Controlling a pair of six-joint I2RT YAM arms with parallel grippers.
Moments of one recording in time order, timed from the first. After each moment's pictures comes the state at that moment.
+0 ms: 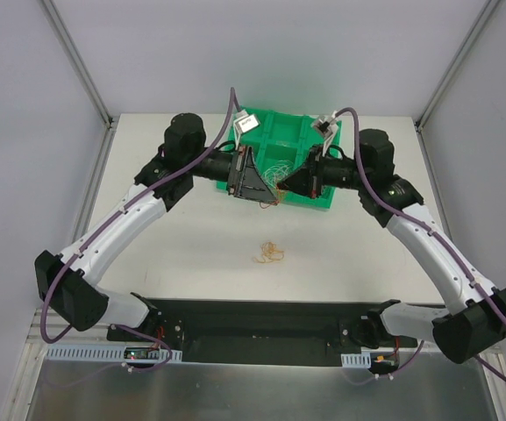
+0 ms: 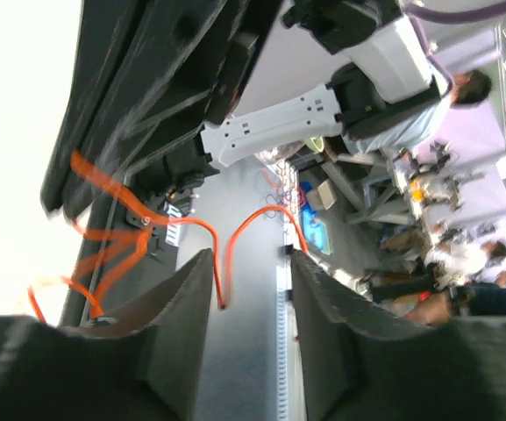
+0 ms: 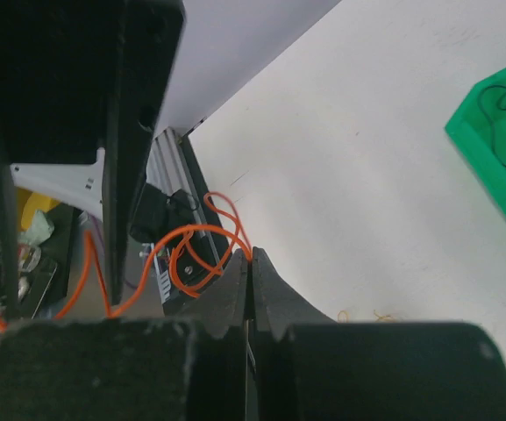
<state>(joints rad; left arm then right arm) -0.59 1.37 1.37 -0.15 1.17 -0.84 0.48 1.20 1.19 -0.26 -0.83 0.34</state>
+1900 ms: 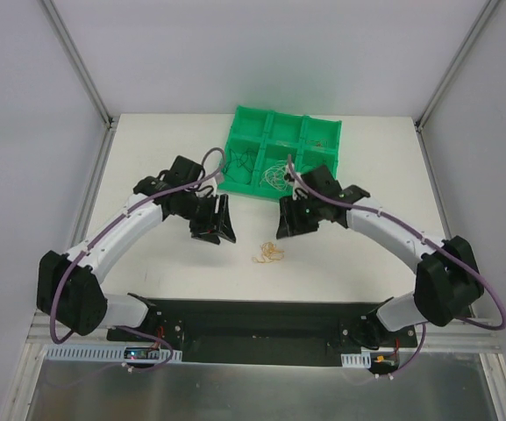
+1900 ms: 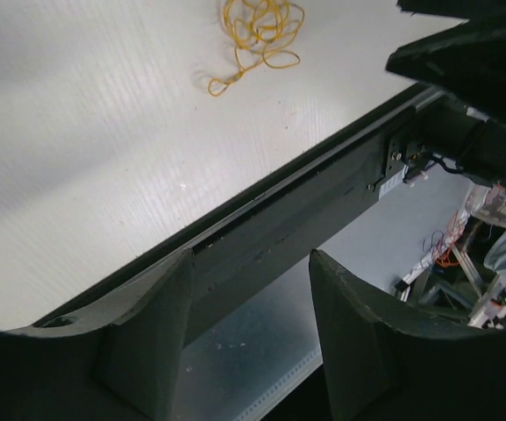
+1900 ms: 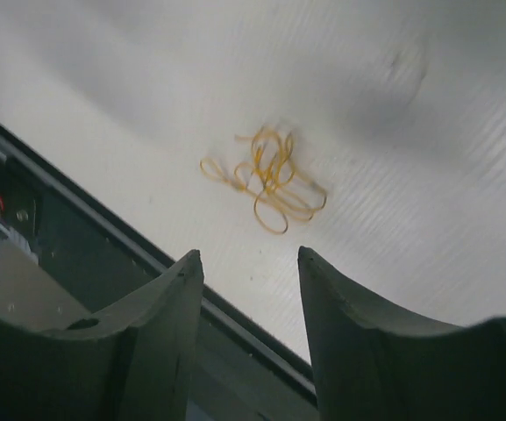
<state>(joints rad) -0.44 1.31 1.10 -0.89 0.57 -0.48 0.59 1.49 1.14 -0.63 -0.31 0.34</state>
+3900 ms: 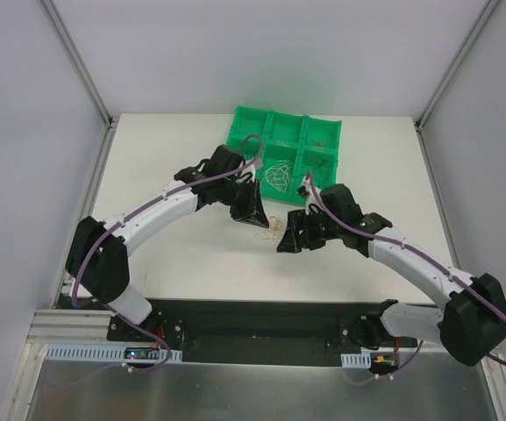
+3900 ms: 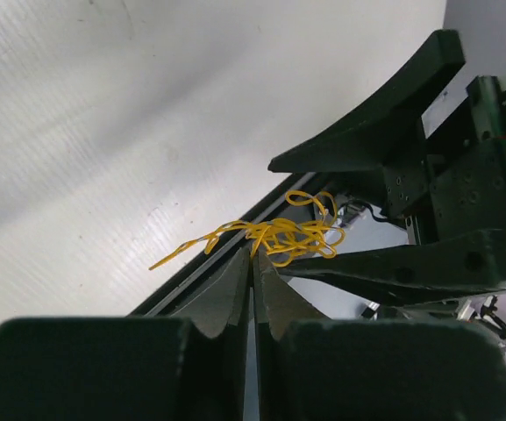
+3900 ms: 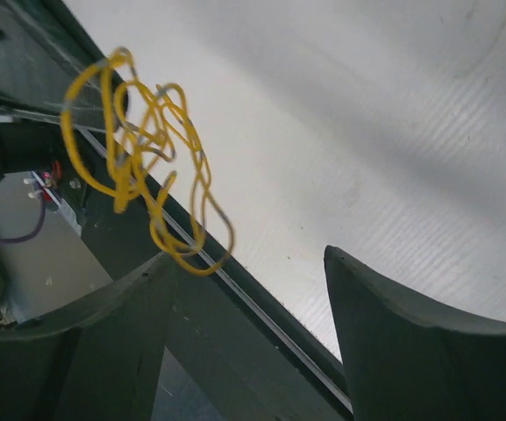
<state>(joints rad) -0.65 1.60 1.26 -0.59 0.58 -0.66 0.61 1.21 0.78 -0.45 -0.47 0.40</state>
